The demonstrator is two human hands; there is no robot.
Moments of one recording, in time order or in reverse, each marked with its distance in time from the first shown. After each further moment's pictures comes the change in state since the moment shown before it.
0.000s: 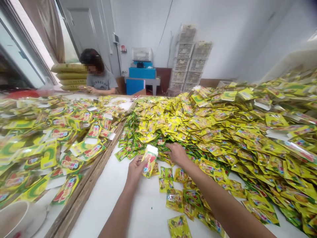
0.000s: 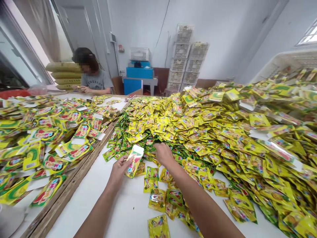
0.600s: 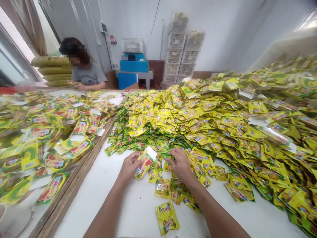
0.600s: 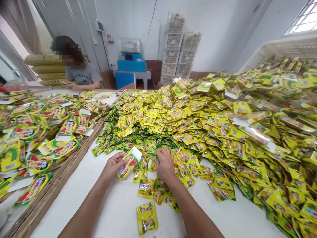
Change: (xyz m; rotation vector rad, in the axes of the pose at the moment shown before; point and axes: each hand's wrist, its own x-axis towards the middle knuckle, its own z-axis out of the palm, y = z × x) left_hand -0.013 0.000 0.009 0.157 -0.171 -0.069; right_hand -0.087 0.022 0.020 0.567 0.346 0.092
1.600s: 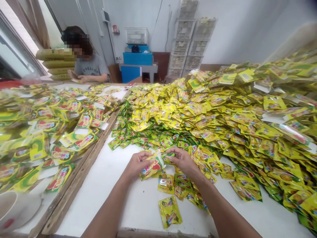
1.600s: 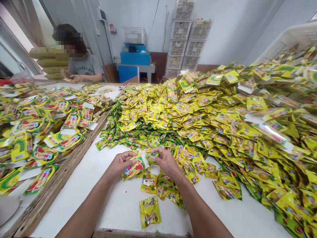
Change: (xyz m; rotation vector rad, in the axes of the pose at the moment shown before) left_hand -0.003 -0.006 0.005 -0.020 -0.183 -0.097; right_hand 0.003 -0.019 -0.006 0.673 -0.294 0.343
